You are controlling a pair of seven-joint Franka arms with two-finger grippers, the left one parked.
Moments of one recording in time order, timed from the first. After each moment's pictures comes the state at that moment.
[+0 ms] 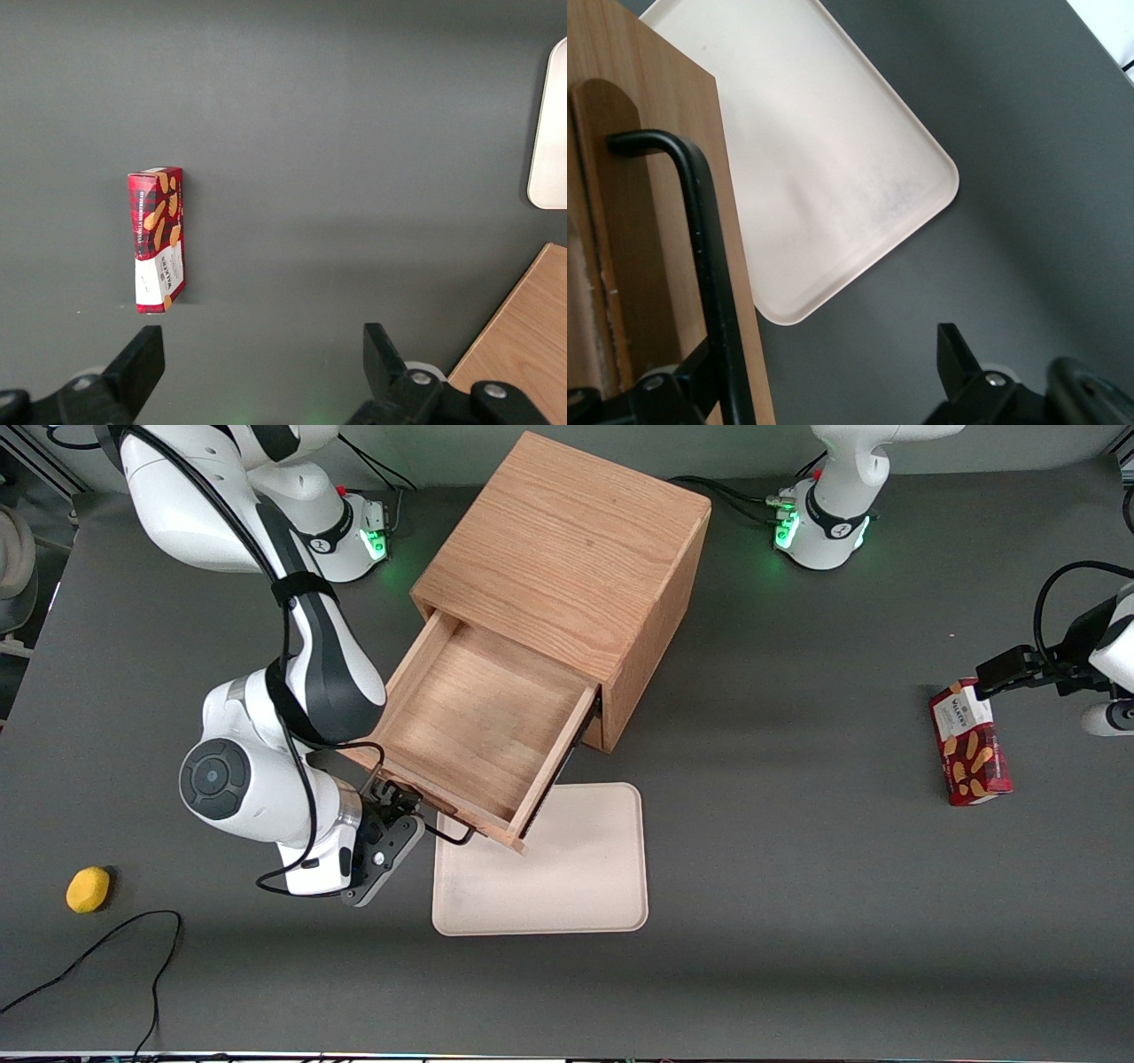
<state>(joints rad) 0.37 0.64 -0.08 -1.24 0.18 1.90 -0.63</state>
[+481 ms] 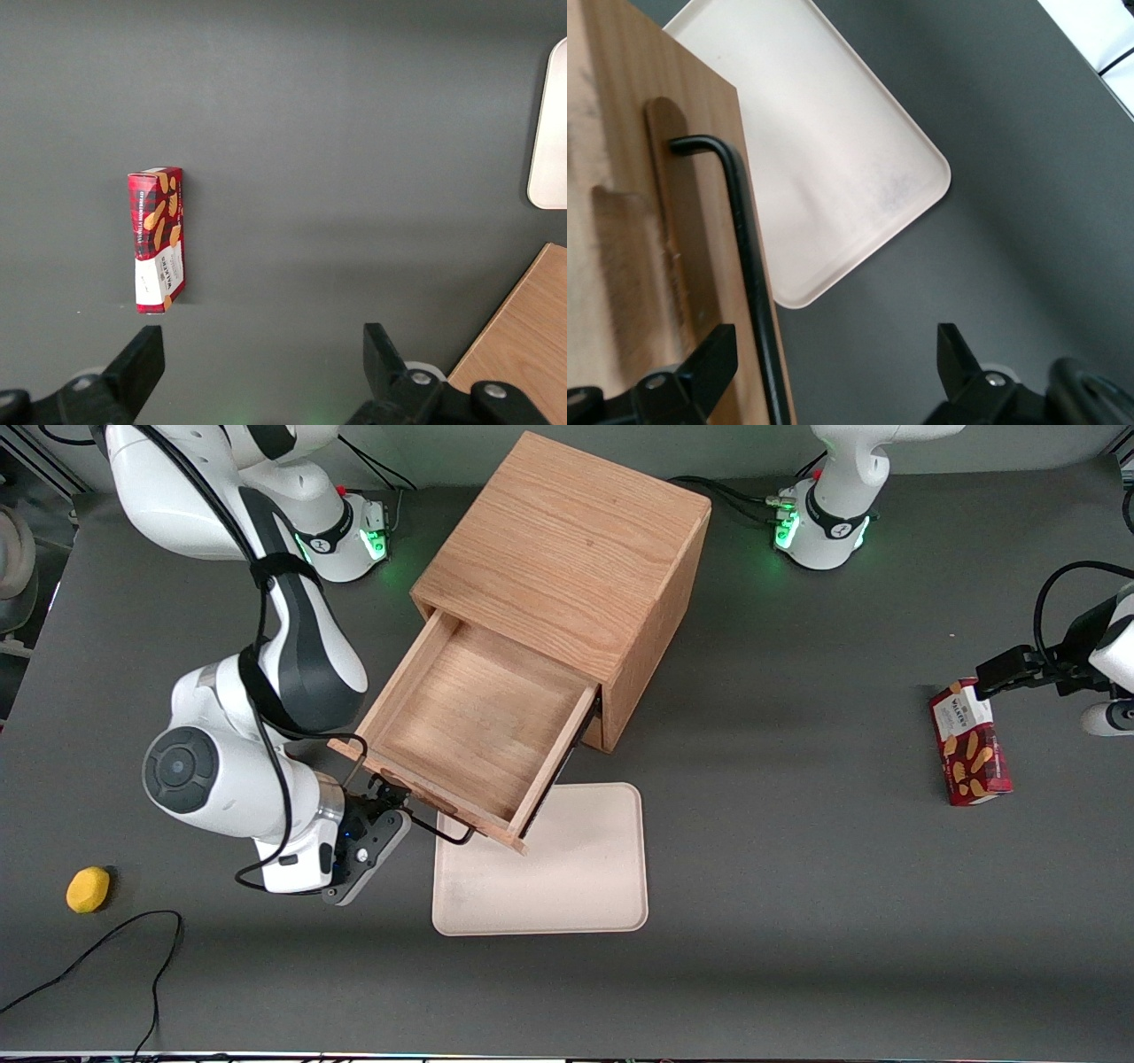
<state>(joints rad) 0.35 0.62 -0.07 -1.16 0.18 1.79 -0.62</state>
